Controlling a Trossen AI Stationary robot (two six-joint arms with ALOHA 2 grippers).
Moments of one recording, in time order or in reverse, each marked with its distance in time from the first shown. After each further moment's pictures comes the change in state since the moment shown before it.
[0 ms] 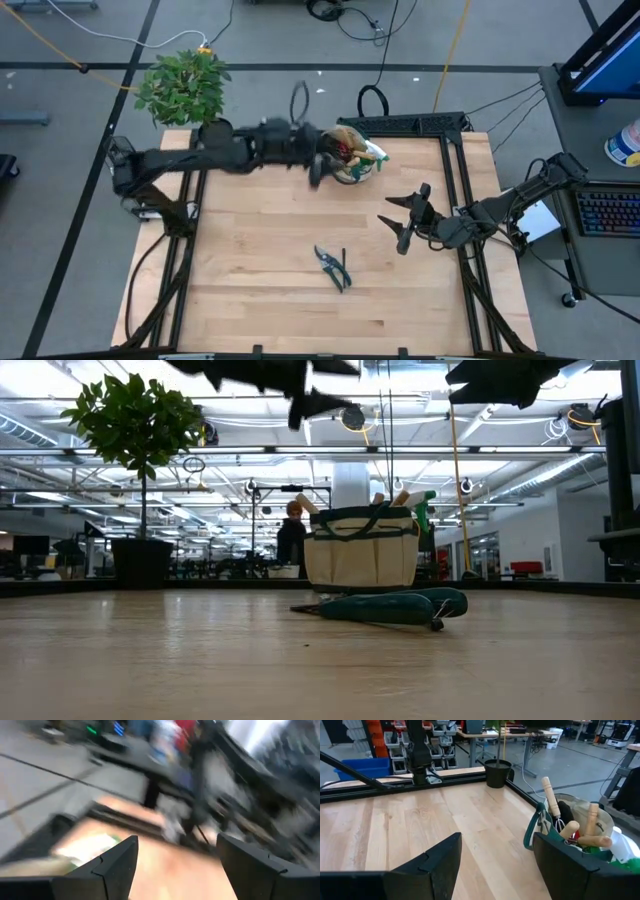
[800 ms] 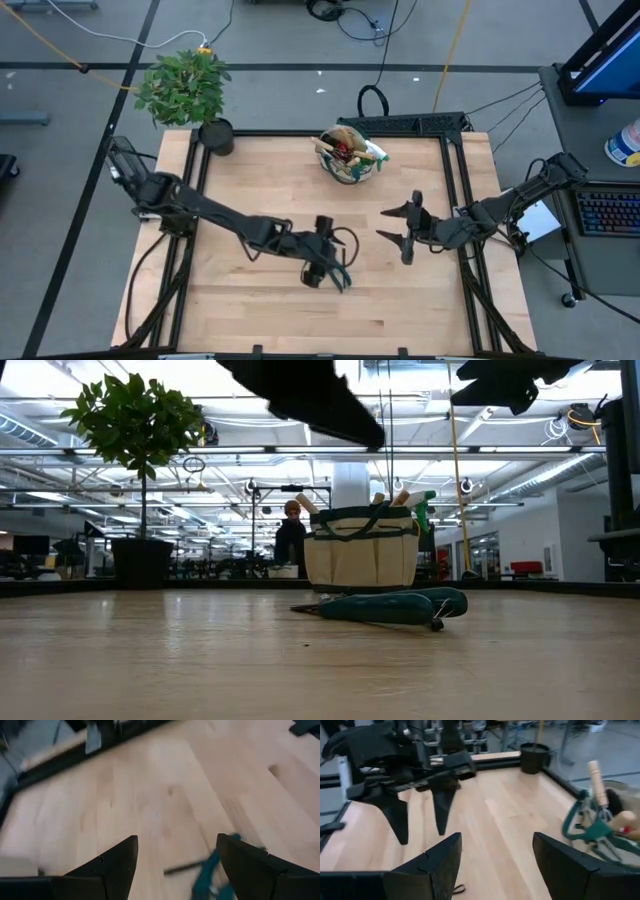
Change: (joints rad) left arm -0.574 0.219 -0.002 -0.277 -0.441 0.475; right arm 0.000 0.001 0.000 -0.034 -0.197 0.031
